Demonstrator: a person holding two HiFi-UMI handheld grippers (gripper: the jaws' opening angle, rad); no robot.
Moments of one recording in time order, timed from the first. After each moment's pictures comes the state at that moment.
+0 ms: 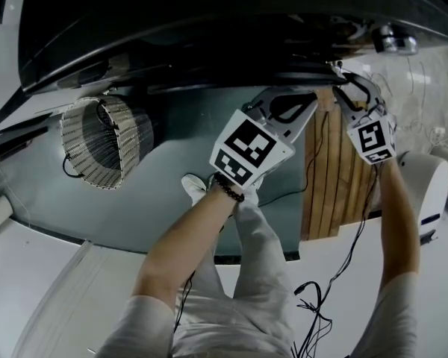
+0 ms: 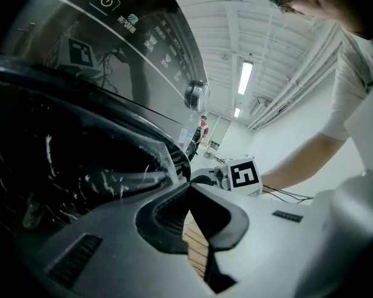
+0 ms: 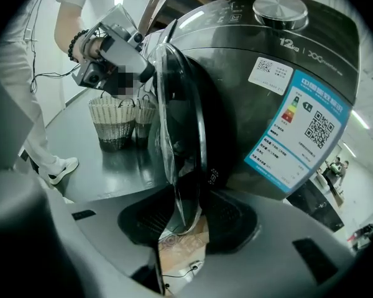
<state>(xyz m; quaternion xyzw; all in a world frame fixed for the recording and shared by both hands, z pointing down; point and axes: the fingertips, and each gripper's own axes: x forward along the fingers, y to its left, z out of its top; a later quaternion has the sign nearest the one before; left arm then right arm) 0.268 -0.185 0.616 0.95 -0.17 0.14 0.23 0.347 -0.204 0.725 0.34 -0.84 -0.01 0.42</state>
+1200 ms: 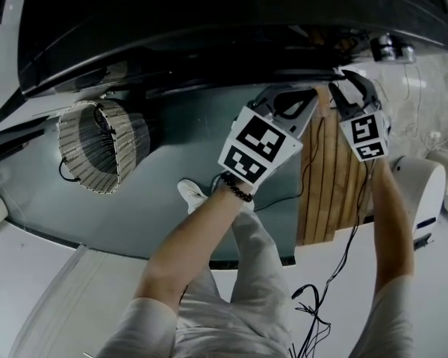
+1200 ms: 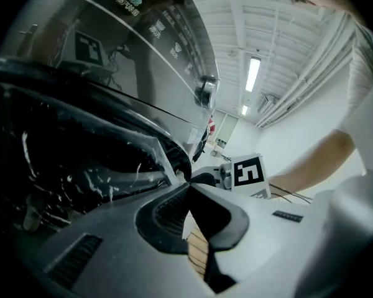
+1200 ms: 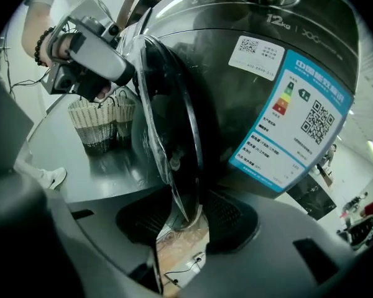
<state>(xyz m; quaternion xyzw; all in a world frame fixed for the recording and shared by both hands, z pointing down) 0.275 -0.204 0.621 0.94 -0.20 0.16 0.23 0.353 -0.231 0.724 0.40 -0.81 0.03 0.43</state>
